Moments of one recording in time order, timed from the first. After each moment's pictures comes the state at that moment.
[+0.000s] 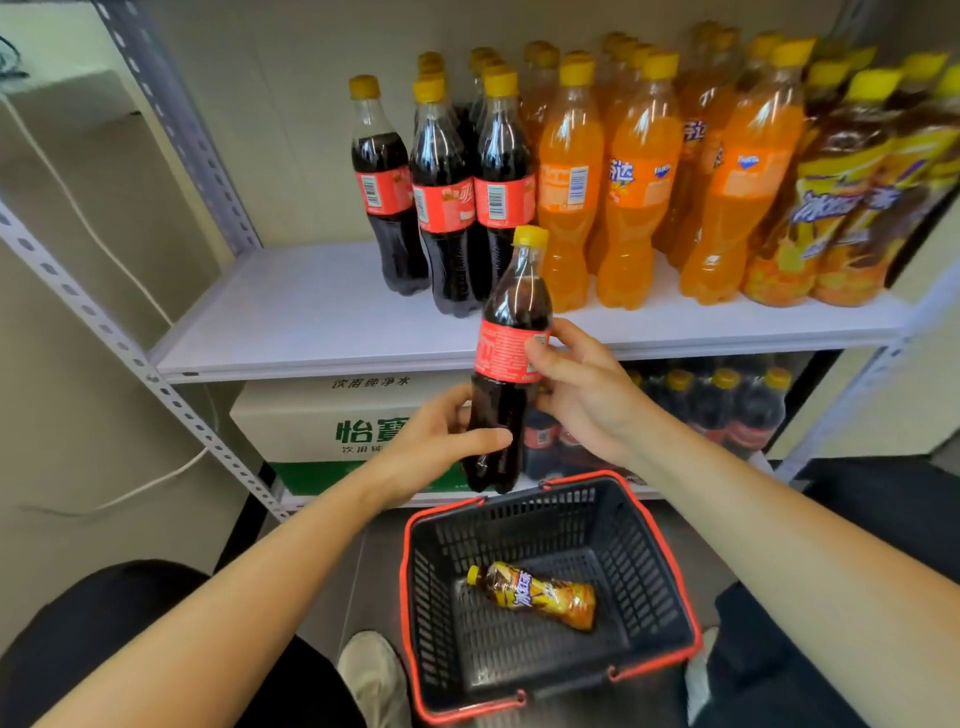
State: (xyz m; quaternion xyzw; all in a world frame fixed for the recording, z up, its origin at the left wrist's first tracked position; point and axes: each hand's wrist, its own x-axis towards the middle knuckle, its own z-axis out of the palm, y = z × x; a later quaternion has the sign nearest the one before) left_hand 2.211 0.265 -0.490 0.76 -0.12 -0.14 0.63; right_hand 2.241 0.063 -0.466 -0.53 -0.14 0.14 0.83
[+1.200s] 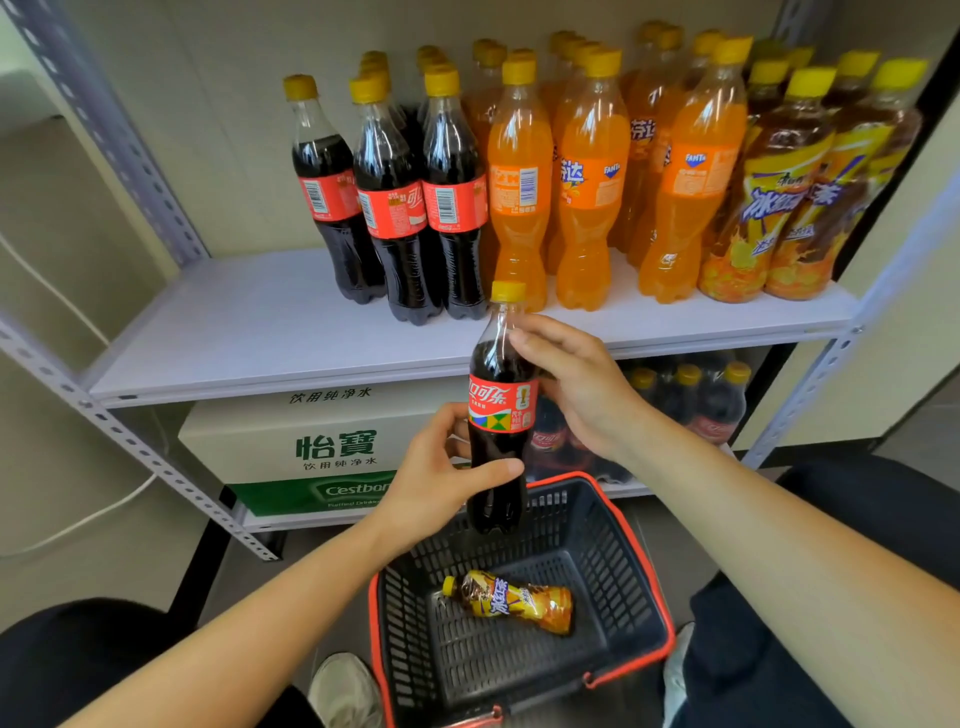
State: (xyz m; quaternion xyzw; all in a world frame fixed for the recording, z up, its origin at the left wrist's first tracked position) left_hand 2.204 0.223 -0.520 0.80 -0.08 -0.05 0.60; right_hand 2.252 0.037 -0.465 -0.61 -0.11 0.06 0.79
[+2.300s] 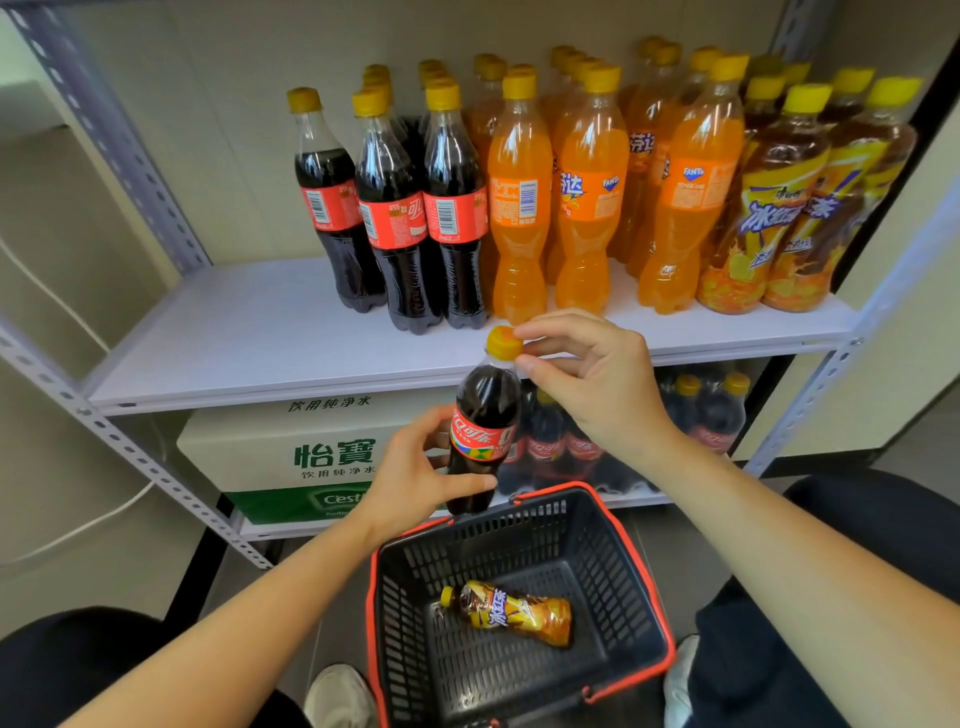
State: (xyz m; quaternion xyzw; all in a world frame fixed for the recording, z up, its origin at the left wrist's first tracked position) left_hand 2.231 0.248 -0.540 0.85 -0.14 0.04 0.51; right_hand 2.241 0.022 -0.453 -0.72 -0.24 -0.17 0.63
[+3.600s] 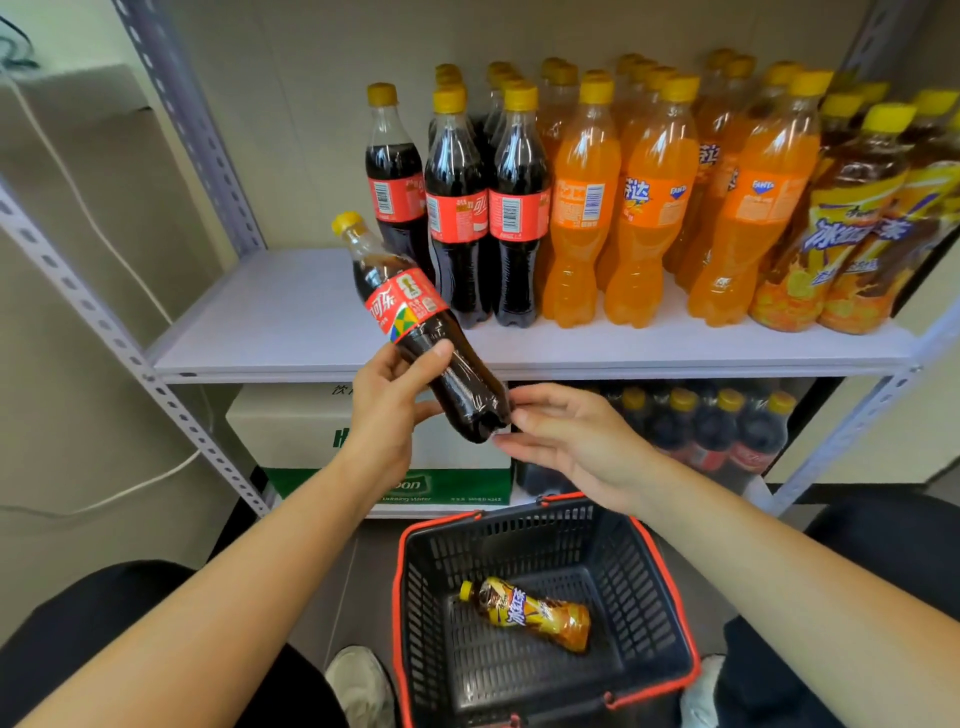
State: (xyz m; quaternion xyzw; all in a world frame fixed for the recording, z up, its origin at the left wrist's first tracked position) left_hand 2.231 0.277 -0.472 0.62 0.01 0.09 0.78; right_hand 2.226 0.069 -0.480 -0.58 -0.05 0.22 0.79
